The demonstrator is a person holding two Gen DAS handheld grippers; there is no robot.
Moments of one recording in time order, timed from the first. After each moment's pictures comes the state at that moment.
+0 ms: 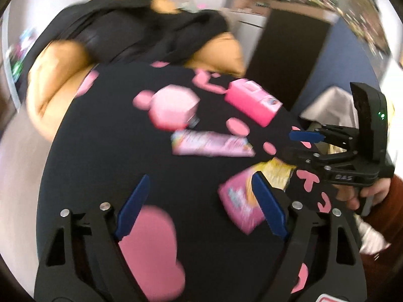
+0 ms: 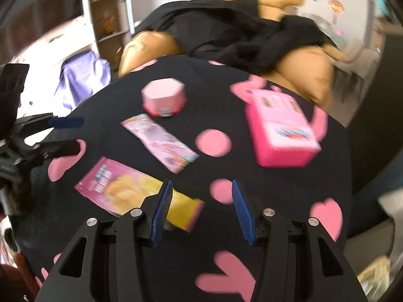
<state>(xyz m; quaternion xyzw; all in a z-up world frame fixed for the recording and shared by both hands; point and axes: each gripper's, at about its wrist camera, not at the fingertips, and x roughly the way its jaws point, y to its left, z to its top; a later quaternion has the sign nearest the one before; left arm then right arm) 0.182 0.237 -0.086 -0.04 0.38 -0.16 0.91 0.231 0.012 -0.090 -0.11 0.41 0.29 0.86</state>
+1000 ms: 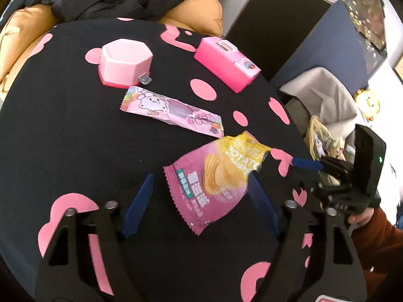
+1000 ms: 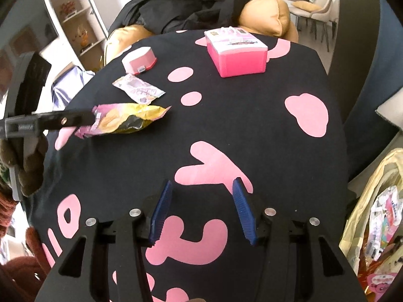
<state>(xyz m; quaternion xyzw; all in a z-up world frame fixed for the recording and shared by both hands) 0.191 0.204 -0.115 -0.11 0.48 -0.21 0.84 0.179 -0.060 -0.131 -0.02 0.48 0.26 0.84</state>
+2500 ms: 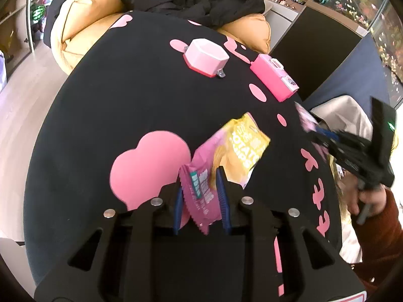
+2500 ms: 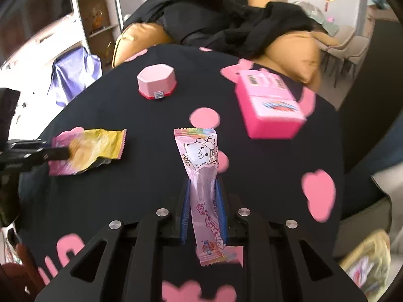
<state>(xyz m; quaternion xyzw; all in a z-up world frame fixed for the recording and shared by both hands) 0.133 0.269 -0.114 -0.15 0.47 -0.10 0.86 0.209 -0.002 -0.088 -0.11 0.43 0.26 0.86</state>
